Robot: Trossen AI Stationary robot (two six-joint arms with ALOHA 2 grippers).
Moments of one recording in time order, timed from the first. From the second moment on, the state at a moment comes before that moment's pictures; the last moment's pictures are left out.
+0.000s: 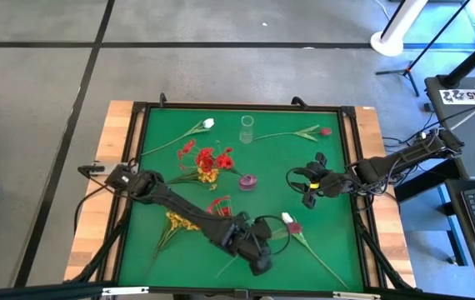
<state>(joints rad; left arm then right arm) -0.48 2.31 2.14 -0.89 -0.38 -0.88 0.38 0.95 0.66 -0.47 0.53 0.49</state>
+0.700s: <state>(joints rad) -0.75 2.21 2.26 -0.77 -0.97 -0.57 0.53 0.95 0.69 0.09 0.39 0.11</state>
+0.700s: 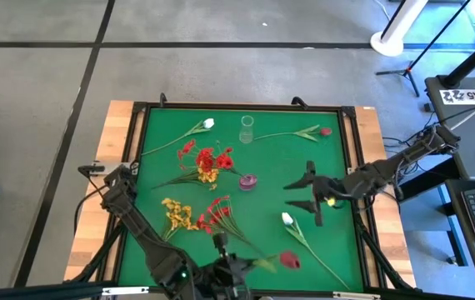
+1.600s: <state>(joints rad) -0.62 1.83 1.17 0.87 -0.63 -0.06 0.70 1.12 0.69 0.32 0.49 0.02</state>
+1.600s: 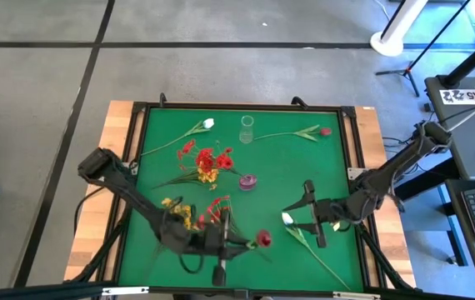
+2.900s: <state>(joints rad) -0.44 1.83 1.08 0.99 -0.44 -0.05 0.53 1.53 0.69 0.92 0.25 0.27</state>
